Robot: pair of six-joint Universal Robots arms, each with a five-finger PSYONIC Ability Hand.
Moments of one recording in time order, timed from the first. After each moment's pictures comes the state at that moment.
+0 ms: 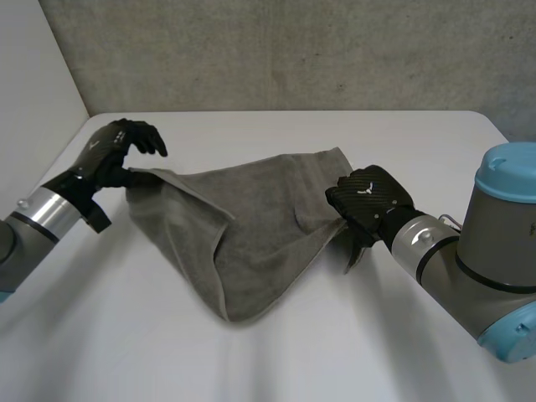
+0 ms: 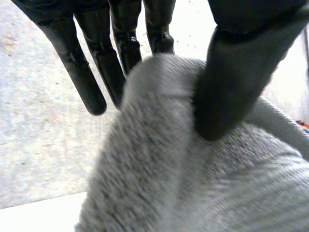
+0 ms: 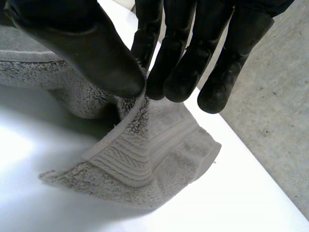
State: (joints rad) left arm 4.75 -2.03 -1.74 4.04 -0.75 2.63; right arm 2.02 -1.22 1.58 -0.08 1.34 2.60; left_hand 0.80 0.81 0.82 0.81 0.62; right_hand 1.33 1.33 1.32 1.34 1.17
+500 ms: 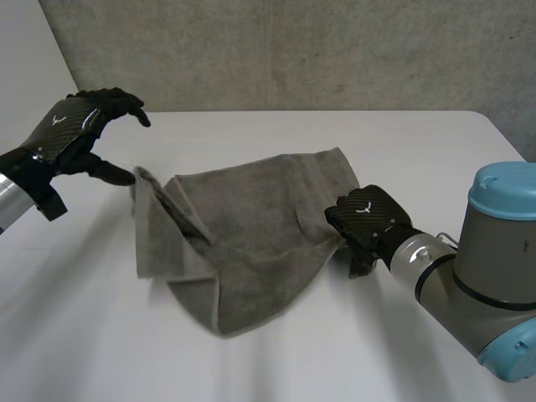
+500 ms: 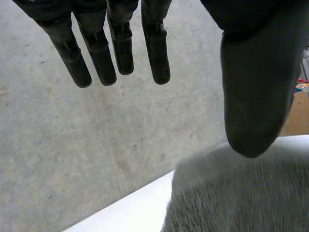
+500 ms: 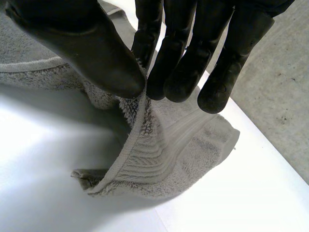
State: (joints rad) left arm 4.84 -1.72 -1.80 3.80 -0.62 2.87; right arm 2.03 -1.22 1.64 -0.09 1.35 2.60; left_hand 0.43 0.44 0.45 0.44 0.22; right_hand 1.33 1.33 1.32 1.34 1.17
